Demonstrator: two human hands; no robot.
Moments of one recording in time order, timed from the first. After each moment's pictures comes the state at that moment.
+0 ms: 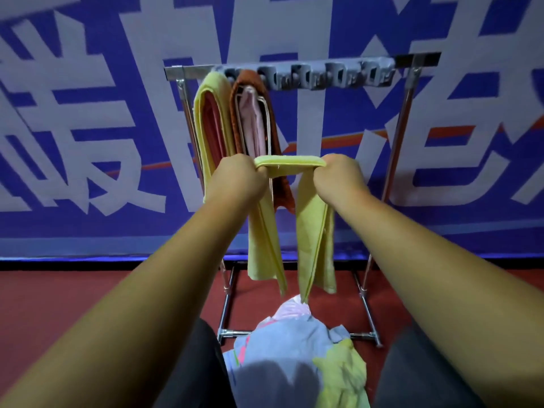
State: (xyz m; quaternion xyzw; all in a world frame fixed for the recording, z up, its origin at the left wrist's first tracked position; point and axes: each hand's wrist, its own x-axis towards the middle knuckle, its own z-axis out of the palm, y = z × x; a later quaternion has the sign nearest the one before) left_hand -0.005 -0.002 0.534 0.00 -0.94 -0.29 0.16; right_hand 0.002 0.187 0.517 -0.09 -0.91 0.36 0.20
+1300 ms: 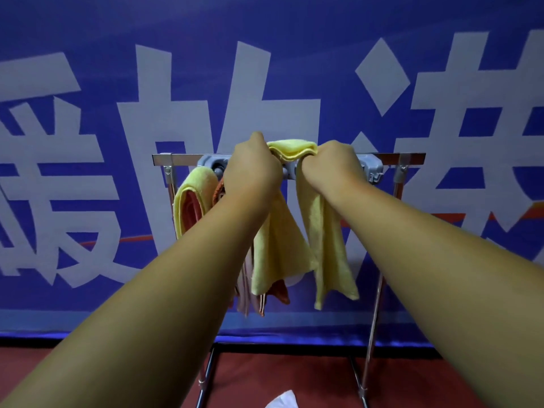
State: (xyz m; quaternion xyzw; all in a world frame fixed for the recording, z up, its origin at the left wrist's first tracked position) left_hand -0.118 0.081 0.698 -0.01 -0.91 -0.28 0.29; right_hand -0.109 0.216 0.692 -0.12 -0.91 0.26 0.30
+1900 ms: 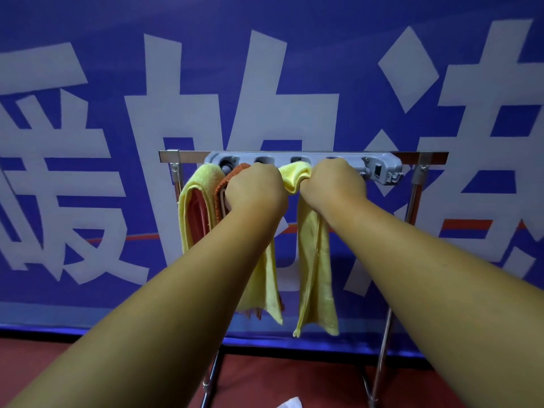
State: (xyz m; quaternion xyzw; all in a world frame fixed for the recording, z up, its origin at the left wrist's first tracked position) left_hand -0.146 0.070 0.669 0.01 -0.98 -0.05 0.19; right_hand -0.148 0.194 0.661 -0.10 -0.95 0.13 0.27
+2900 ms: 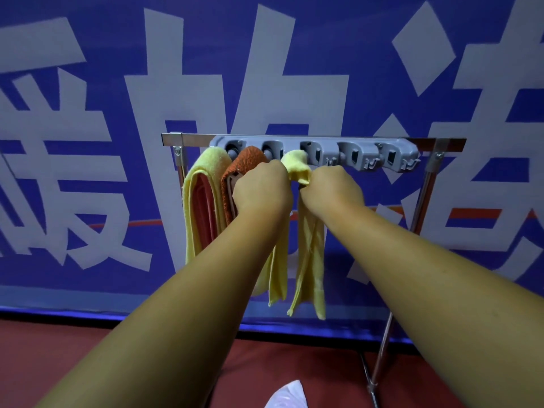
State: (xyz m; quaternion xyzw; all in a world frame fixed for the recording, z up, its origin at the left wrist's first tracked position) left_hand -0.159 0.063 0.622 -0.03 -0.95 -0.12 0.30; right_hand -0.151 0.185 0.624 -0.07 -0.96 0.14 0.22
